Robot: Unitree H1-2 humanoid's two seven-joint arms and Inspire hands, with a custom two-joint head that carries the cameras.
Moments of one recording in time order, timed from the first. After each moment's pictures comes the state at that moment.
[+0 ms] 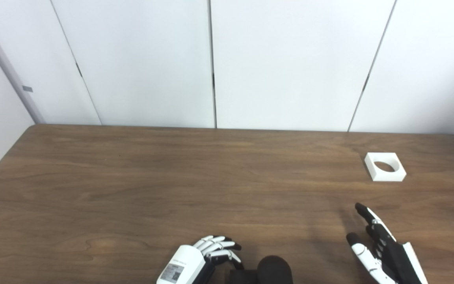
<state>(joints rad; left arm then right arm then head) 0.20 0.28 -0.45 -0.22 0.83 -0.16 0.08 0.32 -0.14 0.01 -0.38 -0.07 0.07 -0.03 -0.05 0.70</state>
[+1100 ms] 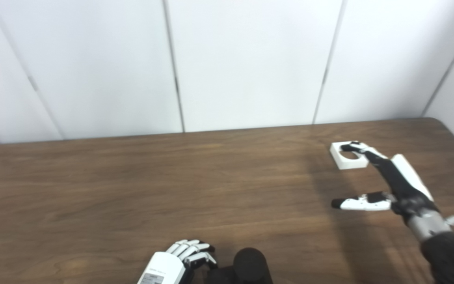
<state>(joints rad) 0.20 0.27 -0.42 -0.20 0.99 -0.15 0.13 -0.01 -0.48 0.02 -0.46 -0.38 0.46 0.11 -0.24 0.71</state>
